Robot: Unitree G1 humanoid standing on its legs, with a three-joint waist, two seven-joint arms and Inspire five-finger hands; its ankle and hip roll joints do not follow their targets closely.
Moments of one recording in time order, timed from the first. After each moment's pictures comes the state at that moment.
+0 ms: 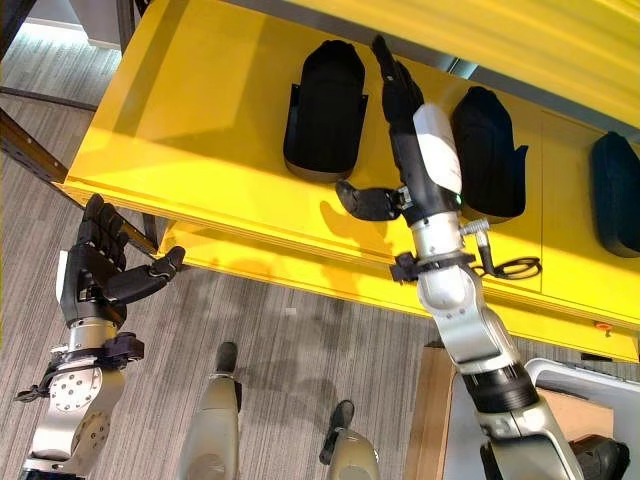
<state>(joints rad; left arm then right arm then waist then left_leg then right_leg) 0.08 0.48 0.04 -0.17 -0.46 -0.19 0.32 -0.34 -0.59 0.10 -0.16 -0.23 -0.13 -0.24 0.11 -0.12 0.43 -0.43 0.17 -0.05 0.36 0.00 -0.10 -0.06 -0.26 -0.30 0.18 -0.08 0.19</state>
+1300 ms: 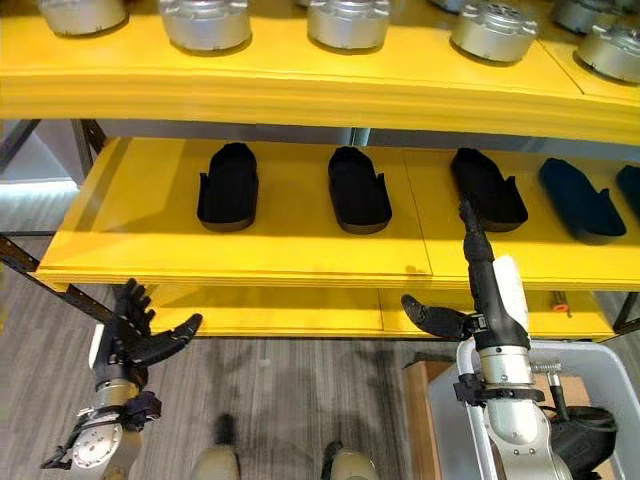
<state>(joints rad) 0.30 0.28 0.03 -0.11 -0.42 -0.15 0.21 0.24 -0.51 -0.16 -0.25 -0.15 -0.23 -0.17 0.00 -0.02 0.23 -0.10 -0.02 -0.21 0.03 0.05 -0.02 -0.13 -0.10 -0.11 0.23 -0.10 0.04</state>
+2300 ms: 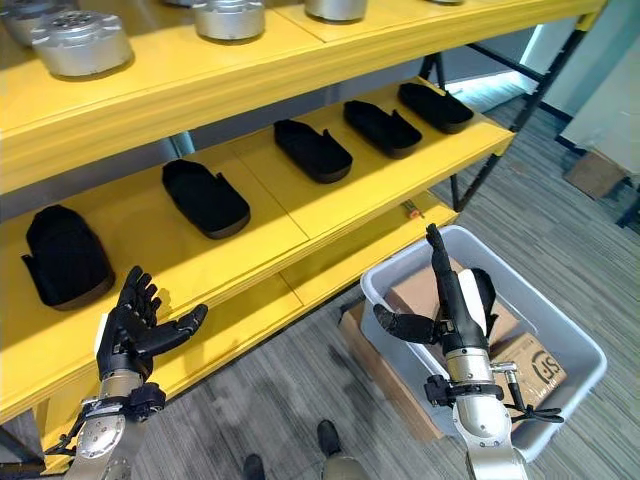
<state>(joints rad) 0.26 0.30 0.02 -0.12 -0.42 -0.16 0.21 0.23 -0.39 -0.09 -0.19 -0.10 -0.20 -0.11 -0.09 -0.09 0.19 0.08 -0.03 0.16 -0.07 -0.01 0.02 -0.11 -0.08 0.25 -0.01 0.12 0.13</state>
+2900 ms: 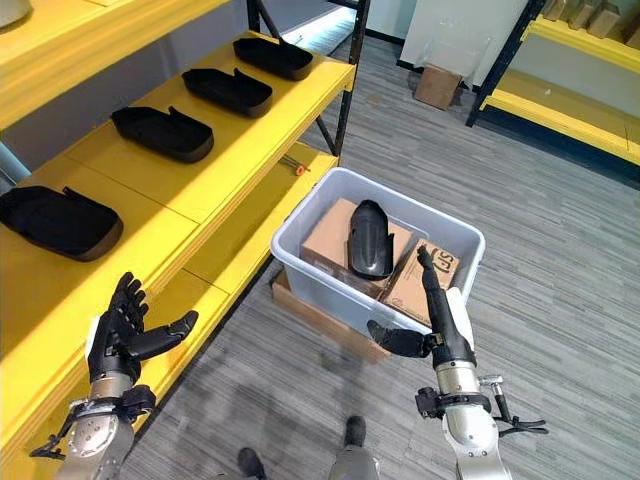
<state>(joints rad) 0.25 0.36 0.04 -0.06 -0.38 -0.15 0.23 0.22 -0.36 -0.04 -0.15 -0.12 -0.19 -0.11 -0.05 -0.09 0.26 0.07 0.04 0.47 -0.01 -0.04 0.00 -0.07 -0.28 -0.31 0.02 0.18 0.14</state>
